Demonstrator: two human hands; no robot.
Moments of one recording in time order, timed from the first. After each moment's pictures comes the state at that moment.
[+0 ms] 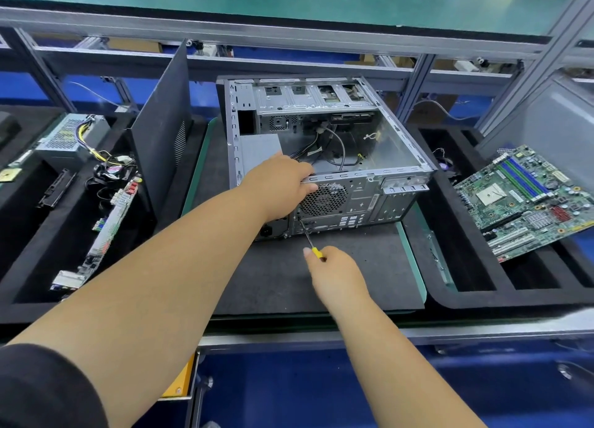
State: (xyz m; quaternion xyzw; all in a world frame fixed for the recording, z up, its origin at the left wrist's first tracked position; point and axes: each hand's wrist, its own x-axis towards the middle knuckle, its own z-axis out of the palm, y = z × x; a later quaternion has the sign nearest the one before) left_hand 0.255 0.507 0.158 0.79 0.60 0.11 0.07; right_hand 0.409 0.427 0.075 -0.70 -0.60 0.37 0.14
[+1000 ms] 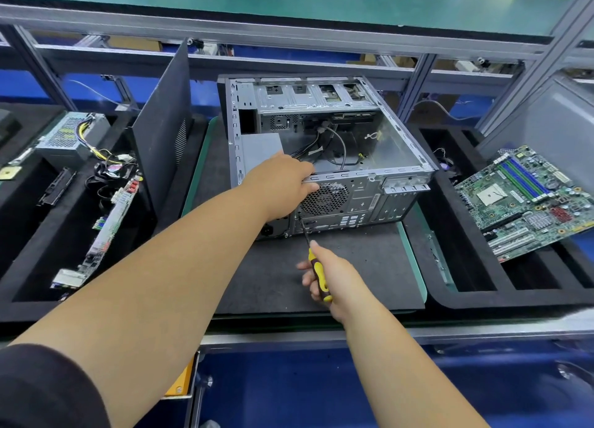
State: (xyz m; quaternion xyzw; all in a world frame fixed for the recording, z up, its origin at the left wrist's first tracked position) left_hand 0.254 0.508 0.156 0.79 0.60 0.11 0.07; right_hand 0.411 0.424 0.080 -0.61 -0.34 0.68 0.24
